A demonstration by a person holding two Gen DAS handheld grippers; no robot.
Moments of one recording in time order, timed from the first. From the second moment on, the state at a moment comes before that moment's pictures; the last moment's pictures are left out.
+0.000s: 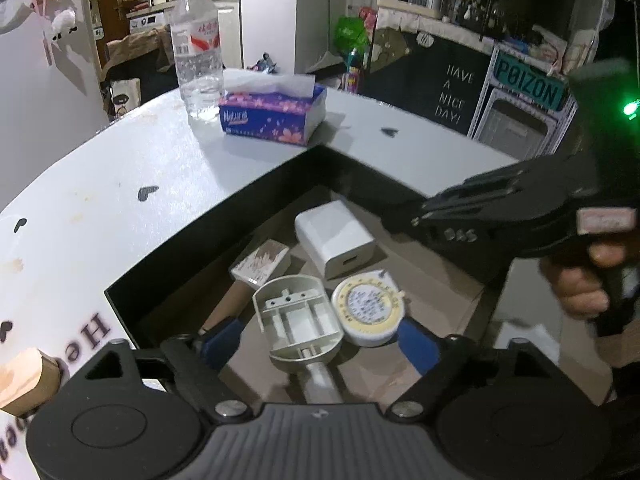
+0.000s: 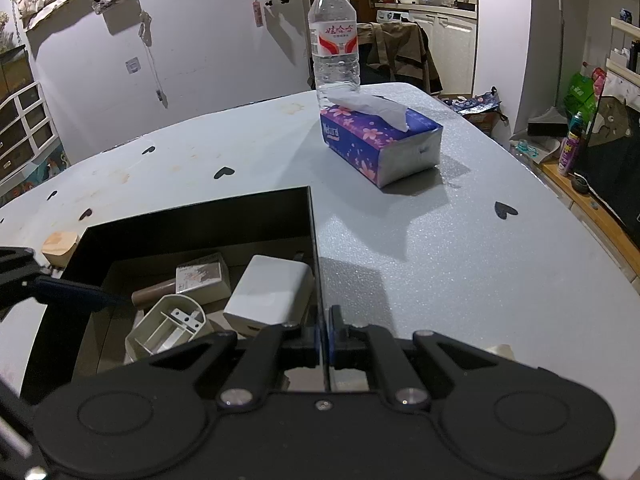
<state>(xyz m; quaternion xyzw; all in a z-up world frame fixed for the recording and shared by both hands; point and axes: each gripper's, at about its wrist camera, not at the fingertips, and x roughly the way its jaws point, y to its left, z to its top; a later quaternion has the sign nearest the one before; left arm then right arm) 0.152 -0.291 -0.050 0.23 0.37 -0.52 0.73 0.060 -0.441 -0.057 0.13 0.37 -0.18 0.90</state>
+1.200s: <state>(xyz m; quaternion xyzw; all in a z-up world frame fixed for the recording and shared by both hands) 0.120 -0.103 -0.039 0.05 0.29 -0.20 0.94 0.061 -0.440 -0.055 0.12 0.37 -0.18 0.90</state>
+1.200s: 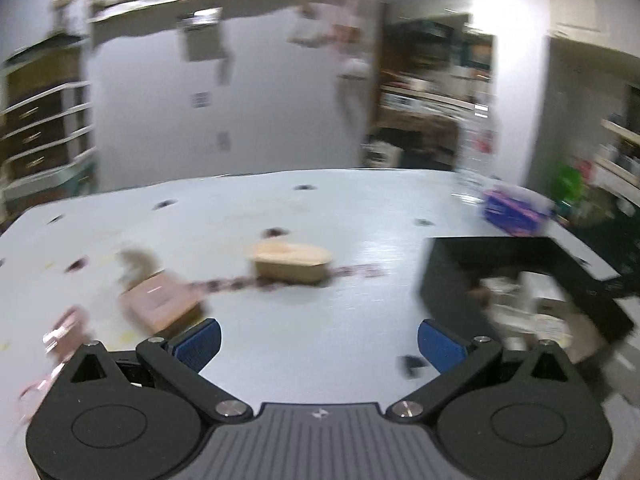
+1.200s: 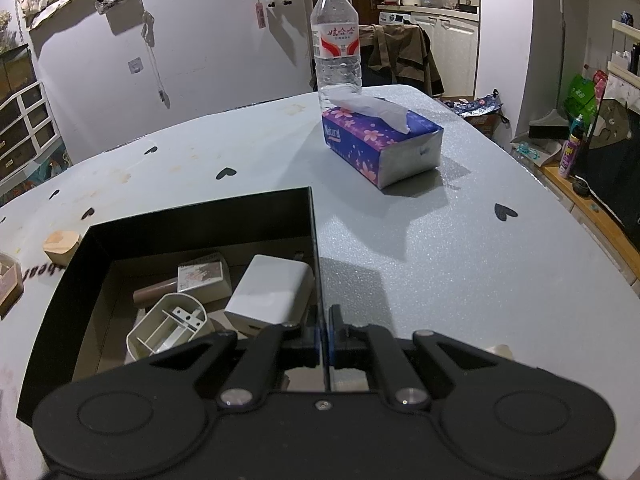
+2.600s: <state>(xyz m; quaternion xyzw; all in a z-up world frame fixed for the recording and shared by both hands) 0.197 0.038 -0.084 -0.02 0.31 0.04 0.95 0.059 -0.439 -0.054 0.12 0.37 -0.18 0.90</state>
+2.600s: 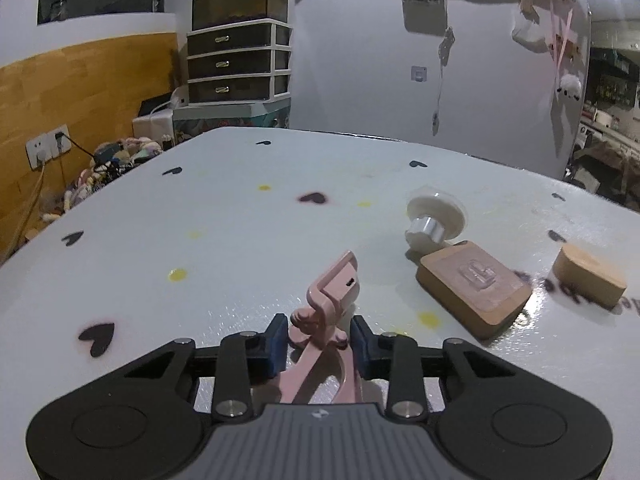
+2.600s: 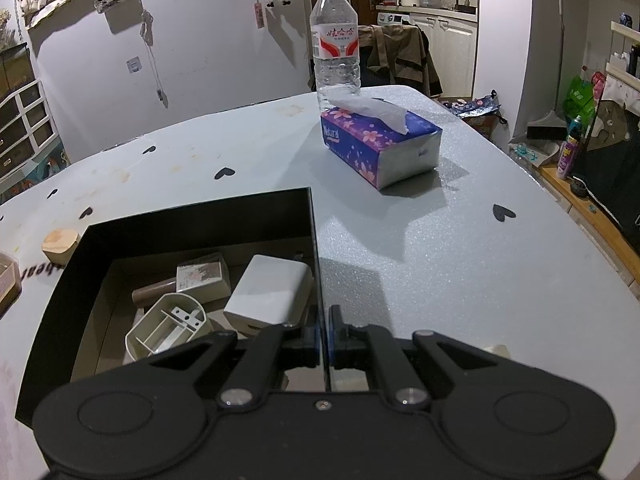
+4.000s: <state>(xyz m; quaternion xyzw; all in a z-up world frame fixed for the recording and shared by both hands) 0.155 -0.237 -0.031 -0.11 0.38 -0.30 0.87 0.059 -0.443 -0.056 0.13 0.37 -0.17 0.91</state>
